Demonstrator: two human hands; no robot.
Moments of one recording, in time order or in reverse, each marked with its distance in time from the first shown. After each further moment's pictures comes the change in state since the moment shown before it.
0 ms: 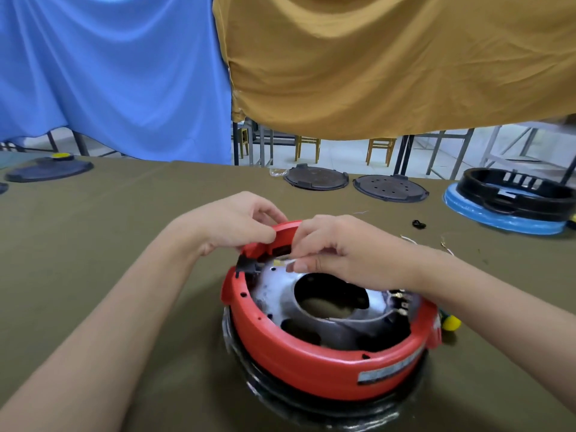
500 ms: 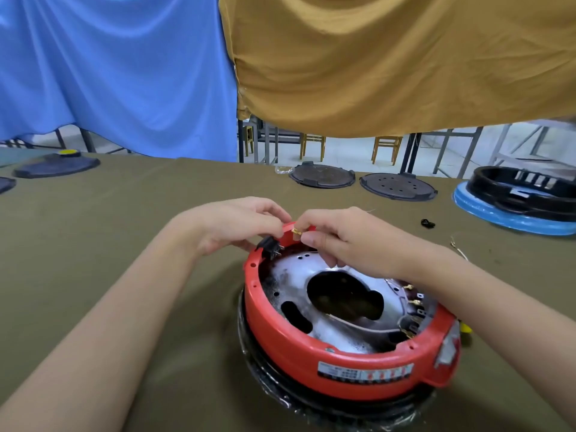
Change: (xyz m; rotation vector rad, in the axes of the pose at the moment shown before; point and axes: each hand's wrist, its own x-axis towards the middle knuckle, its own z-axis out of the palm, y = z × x) left_hand 0.010 -0.017 0.000 -0.131 -0.056 -0.081; right_hand 0.009 0.009 0.003 -0.016 0.040 0.172
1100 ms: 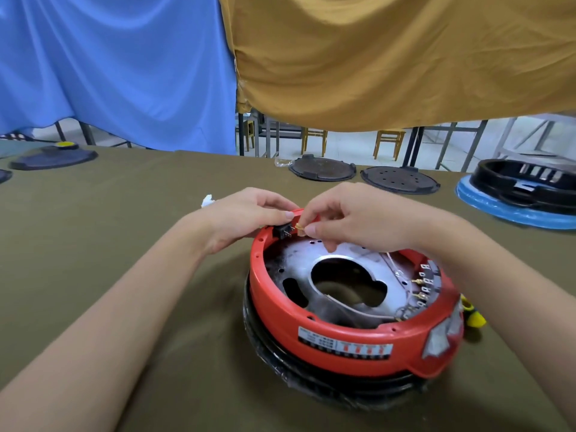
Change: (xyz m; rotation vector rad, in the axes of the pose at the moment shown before) left_hand 0.017 -0.013 0.011 -0.157 0.034 0.142; right_hand 0.006 -0.004 -0.022 0.035 -0.070 0.065
